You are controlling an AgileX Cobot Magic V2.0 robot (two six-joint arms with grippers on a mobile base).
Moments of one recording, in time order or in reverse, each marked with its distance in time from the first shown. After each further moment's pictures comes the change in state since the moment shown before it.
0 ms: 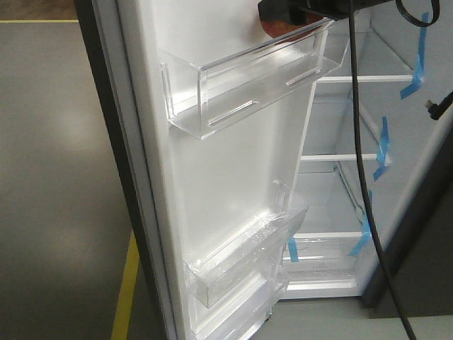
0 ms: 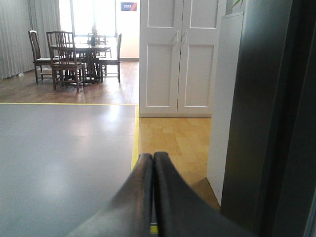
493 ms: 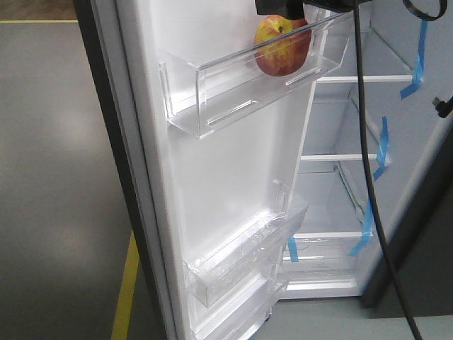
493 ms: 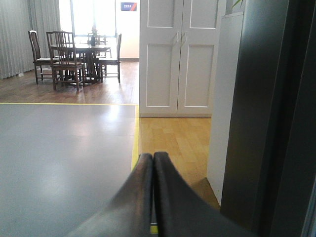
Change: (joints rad) left arm 0.000 0.000 0.000 0.000 0.000 0.000; right arm 0.001 -0.036 -0.001 -0.013 0.004 0.024
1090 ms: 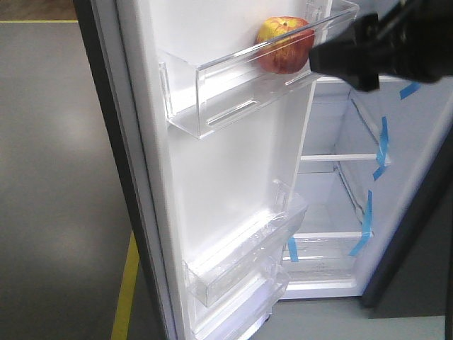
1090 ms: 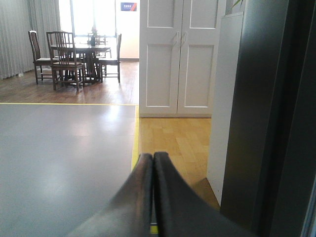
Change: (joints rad) left arm 0.000 0.000 0.000 0.000 0.000 0.000; right arm 0.000 -0.517 0.622 0.012 -0.107 -0.011
